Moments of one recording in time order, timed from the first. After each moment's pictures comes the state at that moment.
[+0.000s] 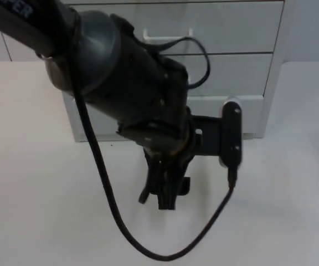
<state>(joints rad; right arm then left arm) 0.01 0.87 -0.69 0.03 0.79 -0.04 -0.81 2.11 -1.15 1.06 0.40 -0.16</state>
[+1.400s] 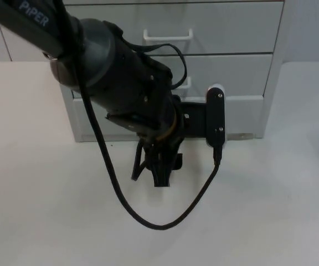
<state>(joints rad) 0.01 0.87 -0.69 0.03 0.77 -0.04 -0.70 2.20 -1.23 1.26 0.32 -0.28</state>
